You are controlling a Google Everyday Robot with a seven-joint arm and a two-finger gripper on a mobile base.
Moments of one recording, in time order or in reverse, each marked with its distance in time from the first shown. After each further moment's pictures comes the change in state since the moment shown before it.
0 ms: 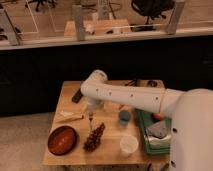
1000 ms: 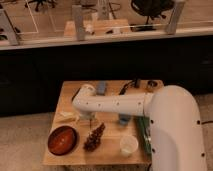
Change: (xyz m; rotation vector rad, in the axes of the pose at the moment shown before) arm -0.020 -0.043 0.082 -0.013 -0.017 -0.081
